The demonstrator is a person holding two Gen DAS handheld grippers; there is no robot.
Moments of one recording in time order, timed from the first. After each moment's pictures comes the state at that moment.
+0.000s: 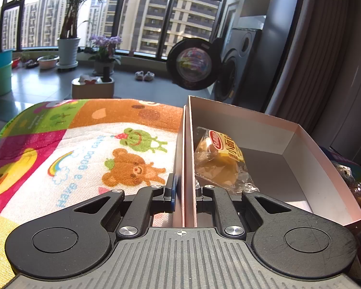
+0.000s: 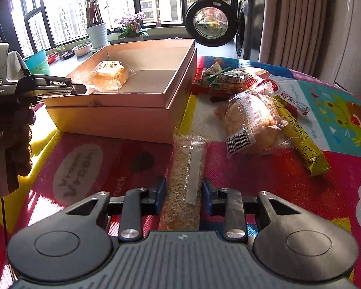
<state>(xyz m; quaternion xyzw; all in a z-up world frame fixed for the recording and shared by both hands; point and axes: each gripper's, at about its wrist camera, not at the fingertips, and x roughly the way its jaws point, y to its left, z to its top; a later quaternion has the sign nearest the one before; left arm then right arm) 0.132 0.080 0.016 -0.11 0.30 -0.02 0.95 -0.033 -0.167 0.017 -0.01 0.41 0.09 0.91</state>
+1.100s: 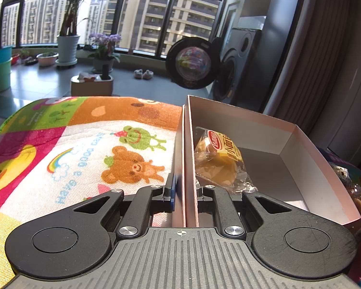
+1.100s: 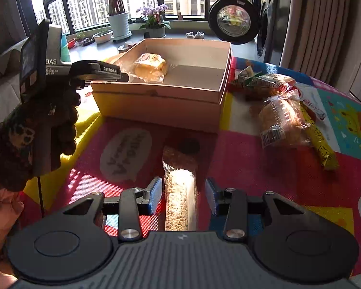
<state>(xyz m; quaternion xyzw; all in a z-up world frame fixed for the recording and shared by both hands) 0.129 0.080 0.017 -0.11 0.30 -0.02 0.95 -0.063 -0.129 0.030 -0.05 0.43 0.14 0.89</state>
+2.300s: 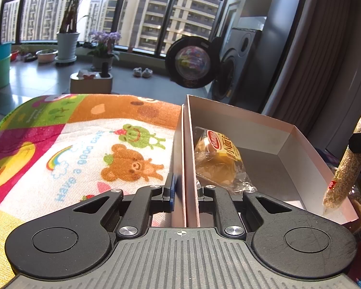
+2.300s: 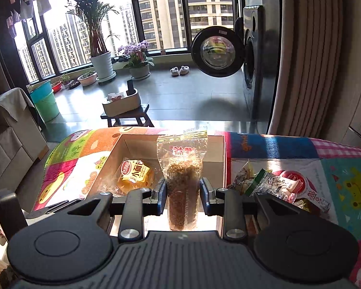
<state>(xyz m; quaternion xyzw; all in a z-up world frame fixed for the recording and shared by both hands) 0.129 0.080 0.016 -0.12 0.30 -0.02 0.95 0.077 -0.111 0.108 0.02 0.37 0.10 0.92</state>
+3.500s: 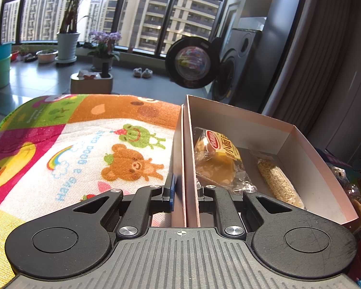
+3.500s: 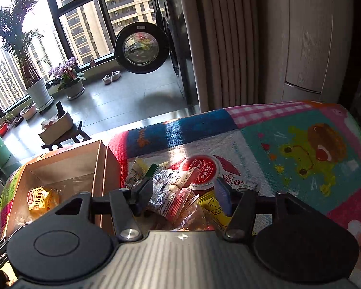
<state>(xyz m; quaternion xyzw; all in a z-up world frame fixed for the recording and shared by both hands) 0.129 0.080 0.015 -0.12 0.30 -0.02 0.95 0.103 -0.234 0.061 0.12 0.38 -0.05 0.92</state>
